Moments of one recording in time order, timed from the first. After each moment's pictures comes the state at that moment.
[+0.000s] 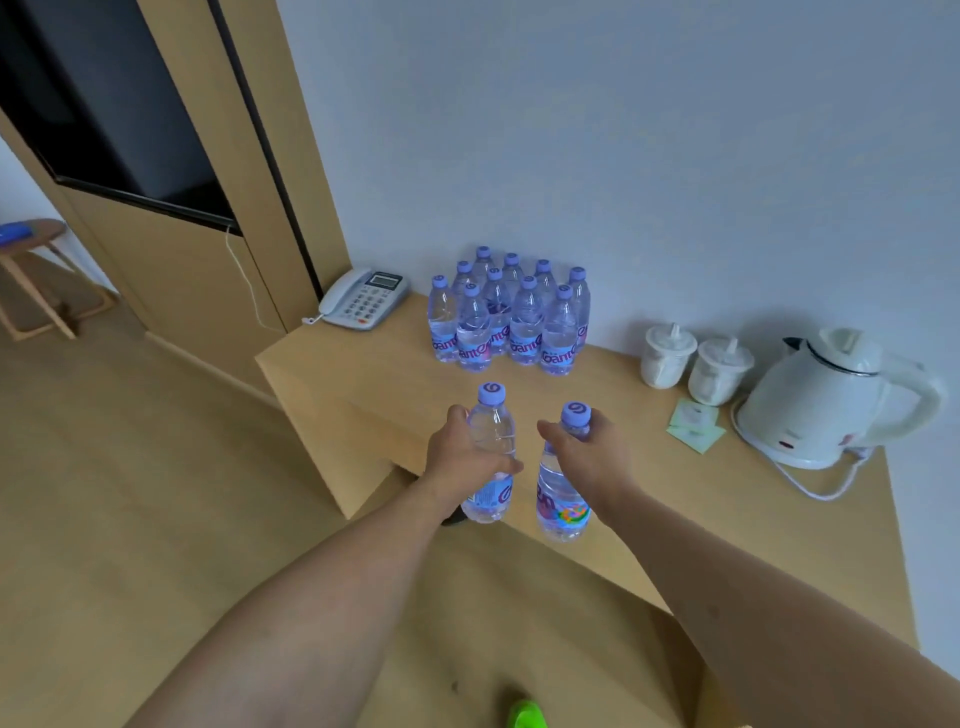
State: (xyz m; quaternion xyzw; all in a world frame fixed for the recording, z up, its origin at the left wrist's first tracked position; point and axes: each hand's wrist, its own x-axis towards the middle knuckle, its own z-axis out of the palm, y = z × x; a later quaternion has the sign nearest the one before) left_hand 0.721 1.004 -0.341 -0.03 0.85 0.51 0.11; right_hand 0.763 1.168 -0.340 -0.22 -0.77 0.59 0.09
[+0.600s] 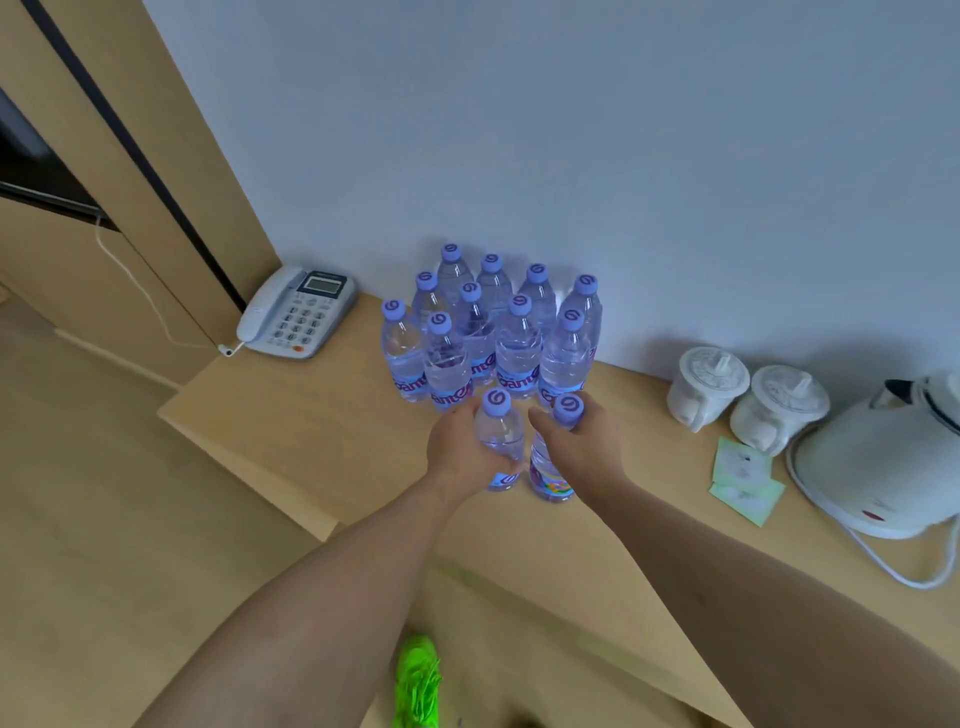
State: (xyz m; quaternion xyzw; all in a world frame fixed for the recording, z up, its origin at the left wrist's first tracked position) left_hand 0.502 1.061 -0.391 0.05 0.90 0.42 0.11; right_hand 0.553 1.208 -0.379 -0.25 -0.80 0.54 0.11
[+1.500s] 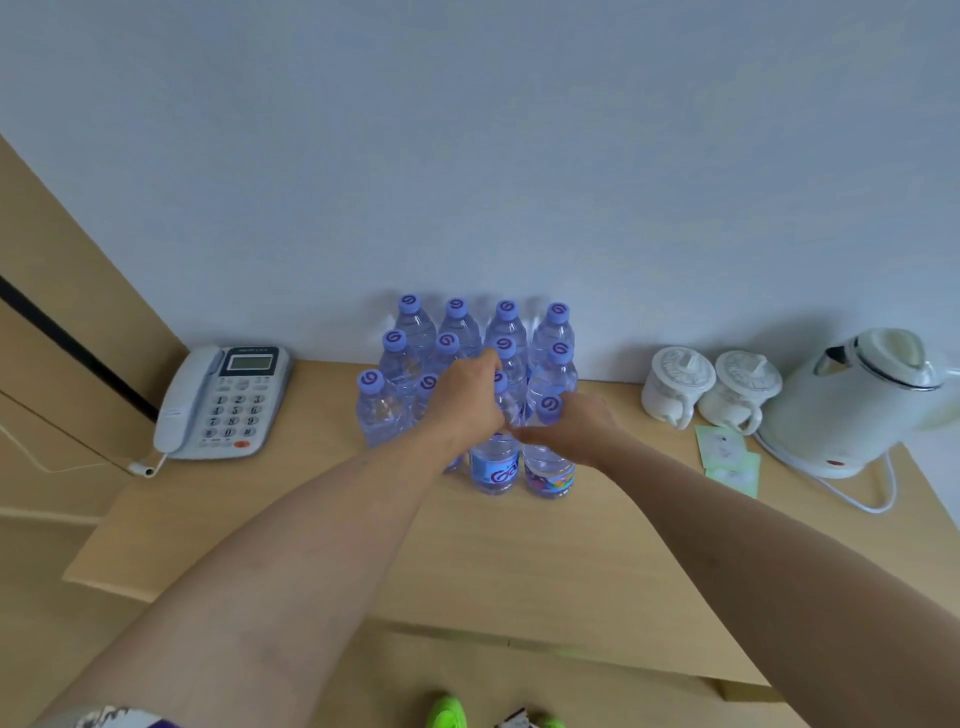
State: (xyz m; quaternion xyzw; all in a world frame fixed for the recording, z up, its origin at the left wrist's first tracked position) left_hand 0.371 1.077 -0.328 0.35 0.90 0.23 0.09; right_hand 0.474 1.203 -0.347 -0.32 -0.90 0.29 -0.07
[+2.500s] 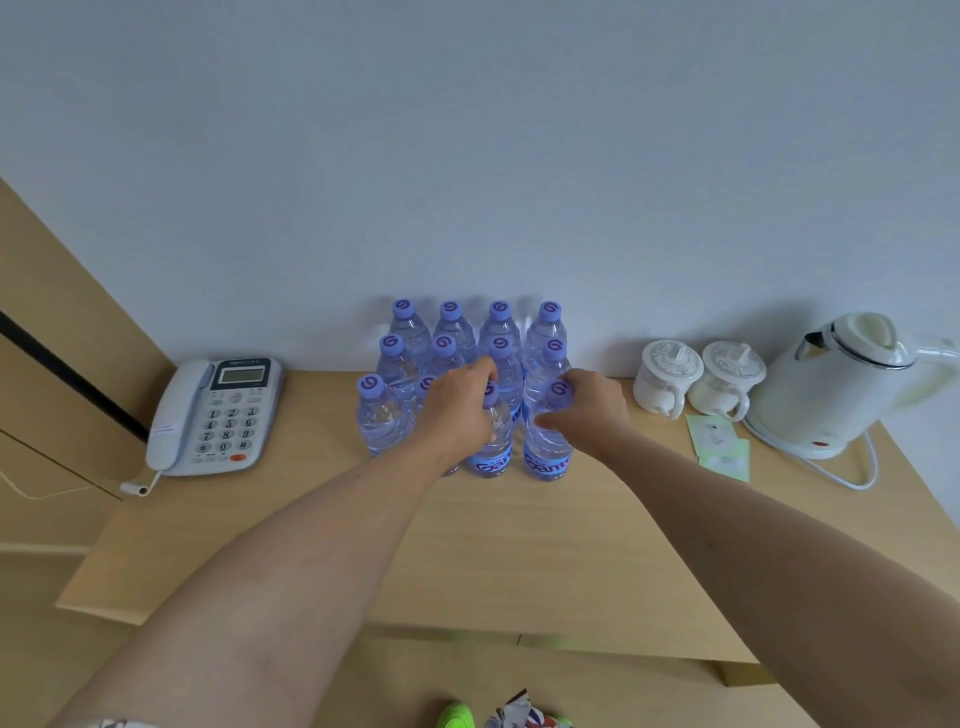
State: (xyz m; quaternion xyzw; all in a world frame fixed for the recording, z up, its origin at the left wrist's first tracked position) left_hand 0.372 1.057 -0.335 0.40 0.88 0.24 0.06; right_hand 0.485 1.203 -0.336 -0.37 -0.86 0.33 0.06
